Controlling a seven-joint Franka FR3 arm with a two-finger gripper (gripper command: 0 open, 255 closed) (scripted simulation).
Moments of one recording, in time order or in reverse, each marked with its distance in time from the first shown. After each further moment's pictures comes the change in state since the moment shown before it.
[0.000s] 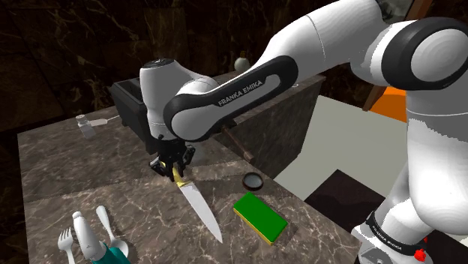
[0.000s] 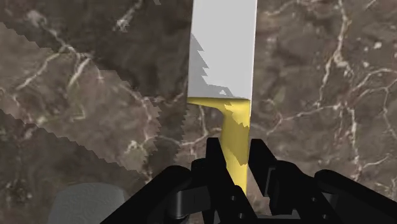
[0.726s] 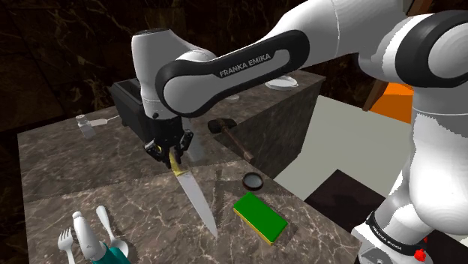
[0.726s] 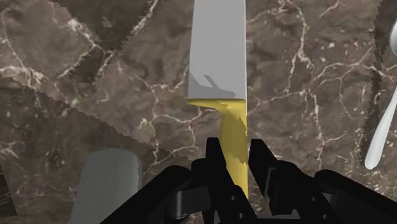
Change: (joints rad) arm -0.006 -0.049 0.016 0.084 0.031 -0.128 -0.018
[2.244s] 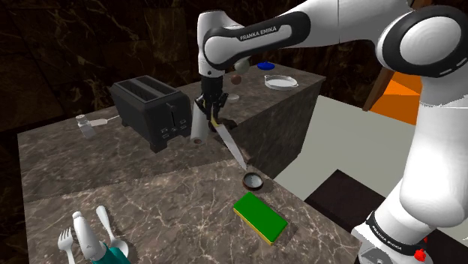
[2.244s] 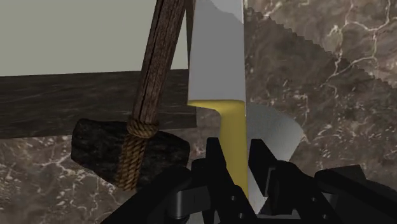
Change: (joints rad) arm -0.294 -0.053 -0.104 0.009 0.076 -0.051 -0.416
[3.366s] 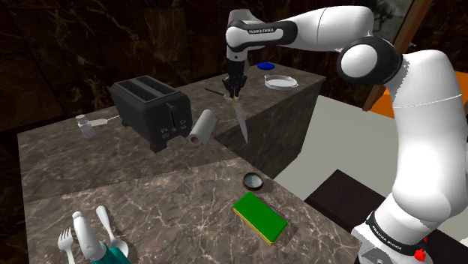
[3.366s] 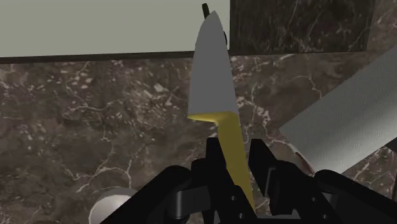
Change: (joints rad) arm -0.160 0.281 -0.107 0.443 -0.034 -0.171 -0.313
